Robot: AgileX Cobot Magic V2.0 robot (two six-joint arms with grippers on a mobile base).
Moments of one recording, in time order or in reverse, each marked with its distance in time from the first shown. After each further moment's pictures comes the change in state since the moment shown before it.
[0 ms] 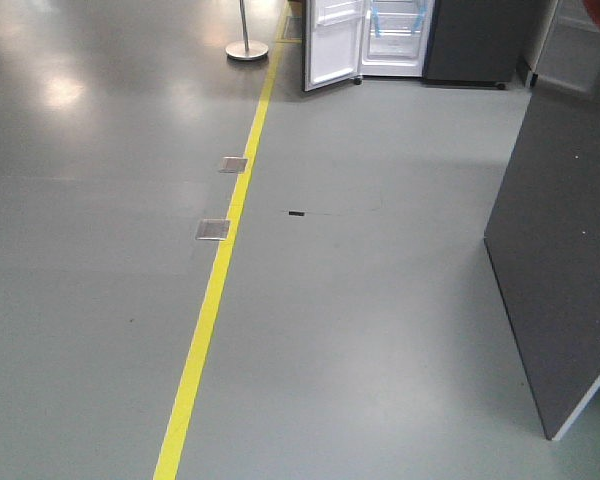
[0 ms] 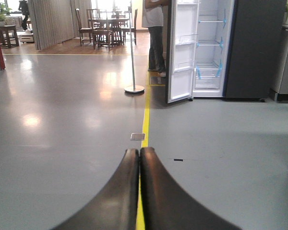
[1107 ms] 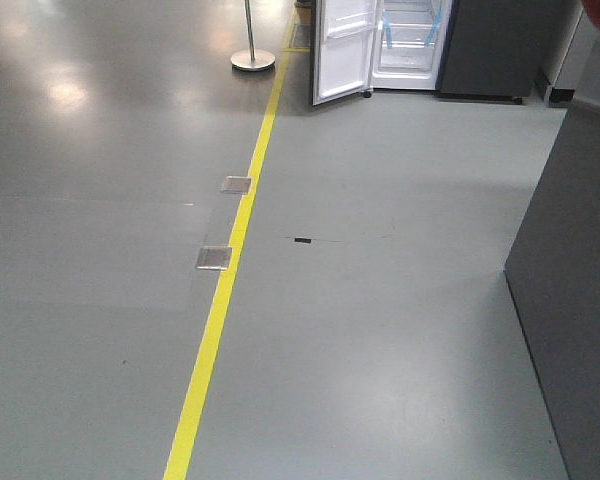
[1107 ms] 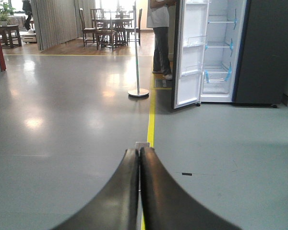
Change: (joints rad) left arm 0.000 0.000 0.000 0.000 0.000 0.000; right arm 0.000 0.000 0.000 0.000 0.005 0.000
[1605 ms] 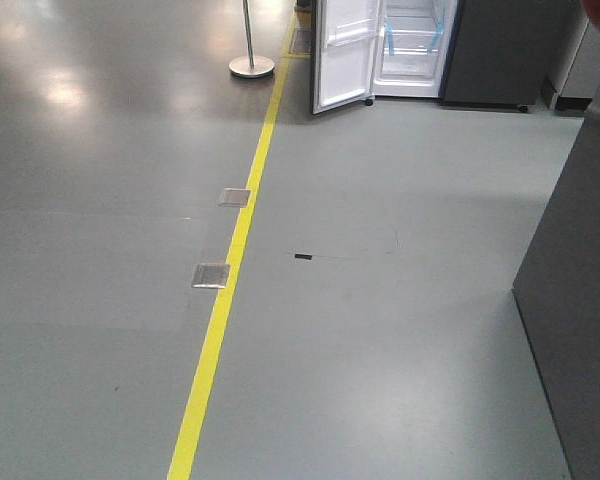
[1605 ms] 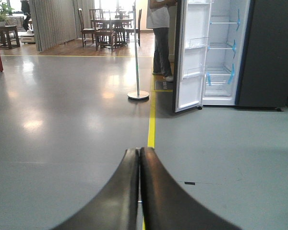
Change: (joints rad) left arm 0.000 0.000 0.000 0.000 0.000 0.000; right arm 0.000 0.000 0.000 0.000 0.000 0.000
